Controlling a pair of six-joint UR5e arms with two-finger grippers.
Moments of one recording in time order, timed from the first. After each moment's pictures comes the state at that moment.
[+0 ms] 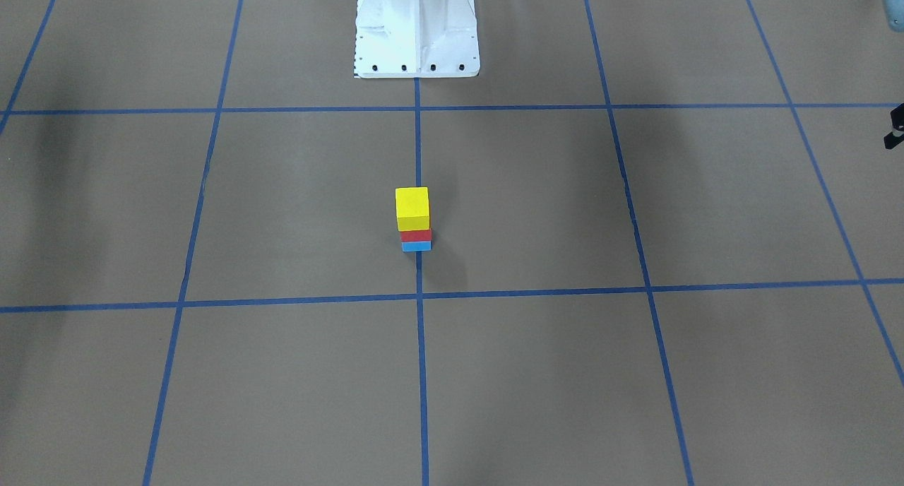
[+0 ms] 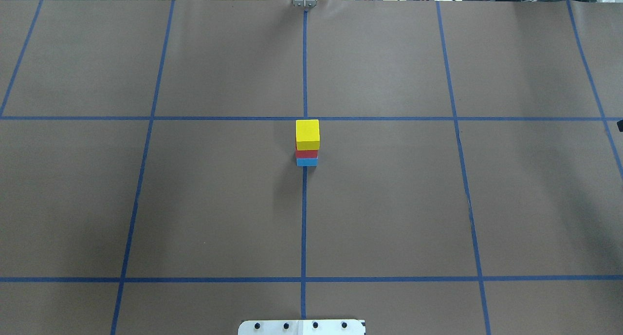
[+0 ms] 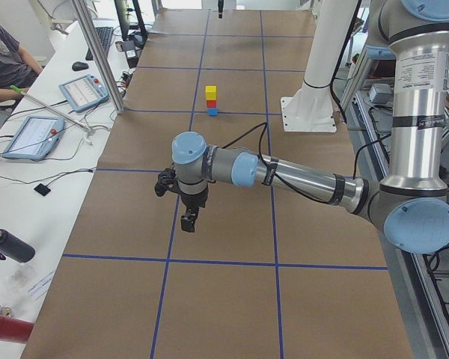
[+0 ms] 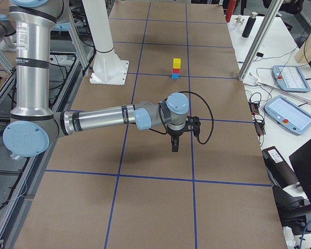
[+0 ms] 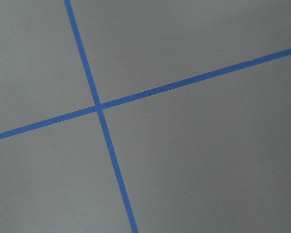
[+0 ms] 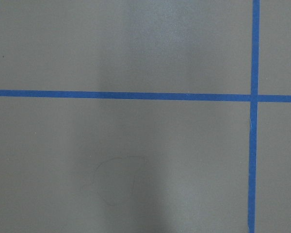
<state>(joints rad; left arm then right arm) -1.45 -1.53 -1.85 -1.48 -2.27 0.05 1.36 -1.65 1.82 -1.45 2.36 0.33</state>
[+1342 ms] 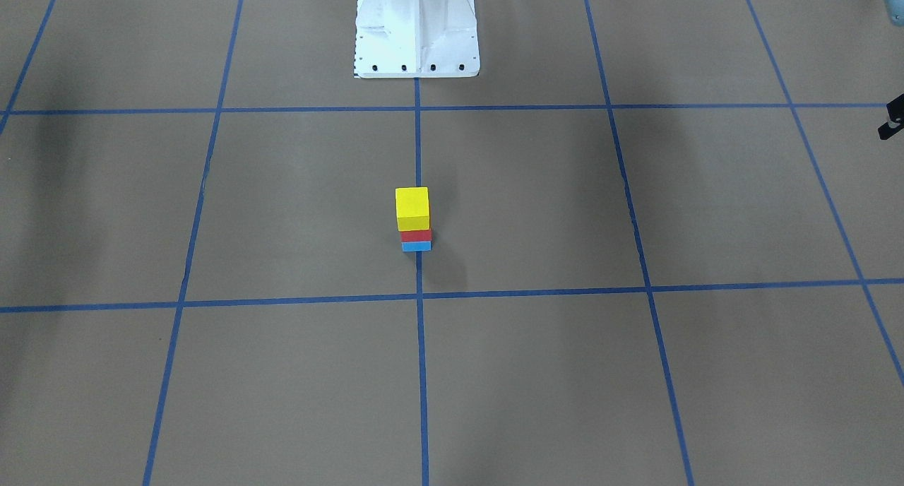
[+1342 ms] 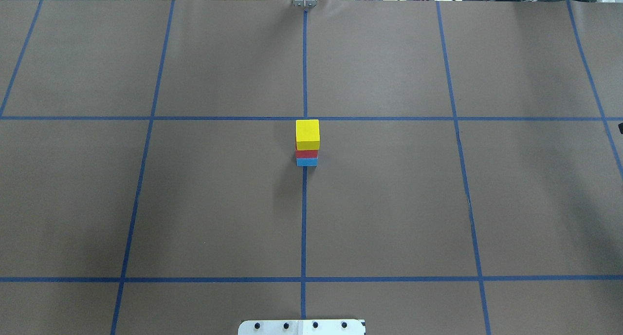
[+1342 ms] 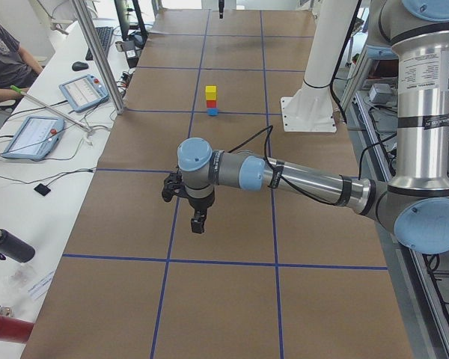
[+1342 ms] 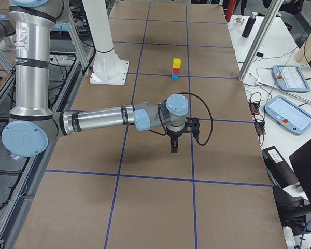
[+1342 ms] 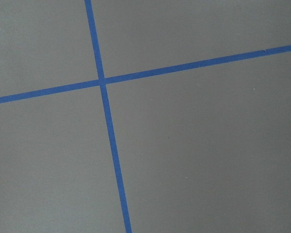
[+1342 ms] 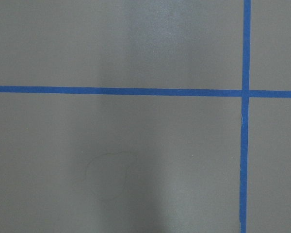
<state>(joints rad) -1.45 -1.49 -1.88 -1.48 -2.35 0.01 1.37 -1.66 1.81 -1.45 2.37 0.32</state>
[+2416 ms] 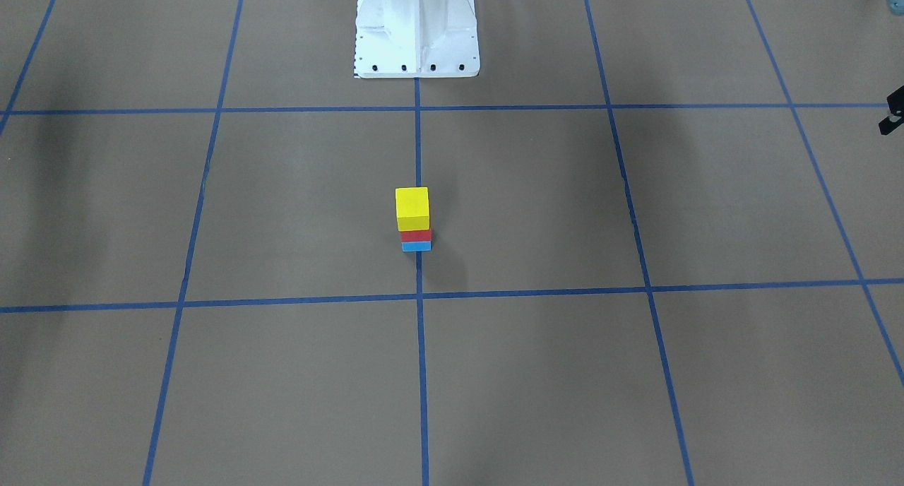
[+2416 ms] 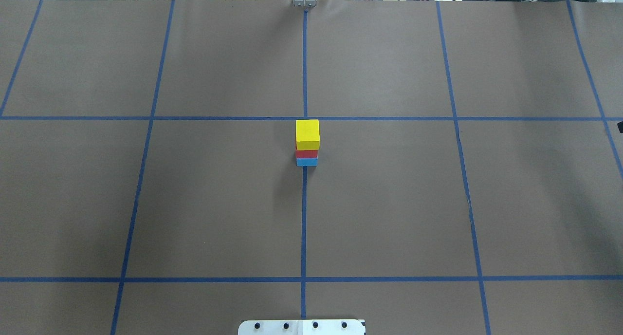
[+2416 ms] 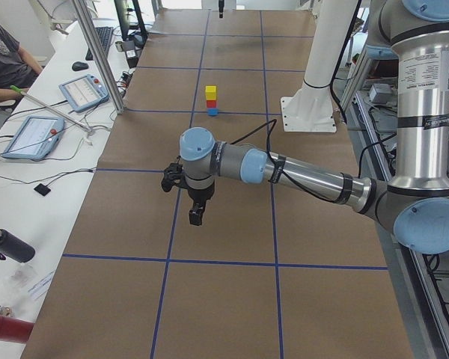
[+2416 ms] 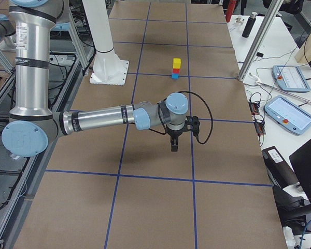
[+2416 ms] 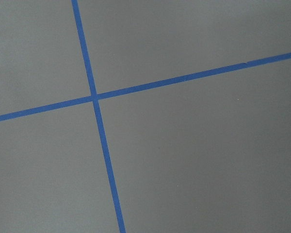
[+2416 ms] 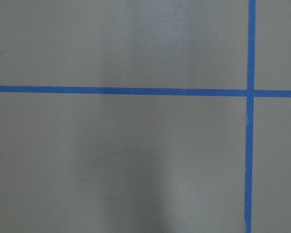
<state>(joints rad) -1.46 -1.49 -1.91 -1.48 -2.35 0.01 1.37 -1.66 1.82 -1.45 2.37 0.32</state>
